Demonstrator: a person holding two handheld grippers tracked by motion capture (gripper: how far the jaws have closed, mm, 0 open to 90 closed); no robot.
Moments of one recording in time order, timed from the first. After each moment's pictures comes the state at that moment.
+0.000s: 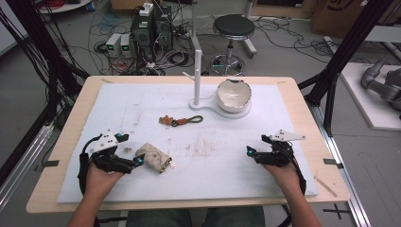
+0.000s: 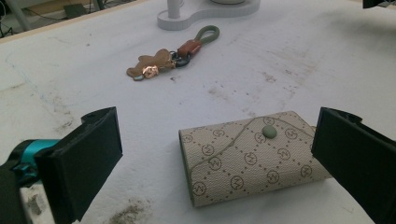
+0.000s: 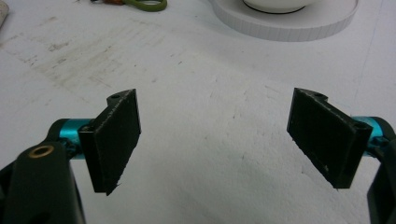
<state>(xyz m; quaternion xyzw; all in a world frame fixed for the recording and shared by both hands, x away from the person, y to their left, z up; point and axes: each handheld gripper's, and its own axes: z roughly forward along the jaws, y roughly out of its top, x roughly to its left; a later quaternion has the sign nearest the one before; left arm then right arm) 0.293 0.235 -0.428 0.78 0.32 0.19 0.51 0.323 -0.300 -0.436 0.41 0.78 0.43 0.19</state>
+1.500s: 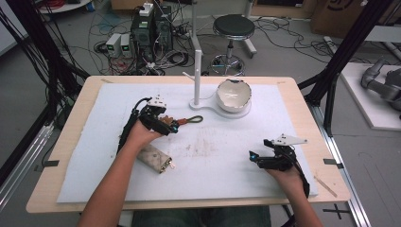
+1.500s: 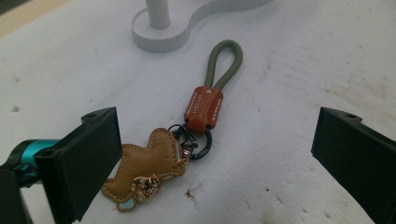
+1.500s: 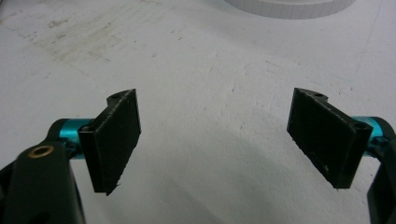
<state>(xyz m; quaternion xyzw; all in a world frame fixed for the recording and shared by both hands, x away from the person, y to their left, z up) 0.441 0.137 -0.420 0.85 0.28 0.12 0.42 0.314 -0.309 -0.444 0.40 0.79 0.42 0.18</state>
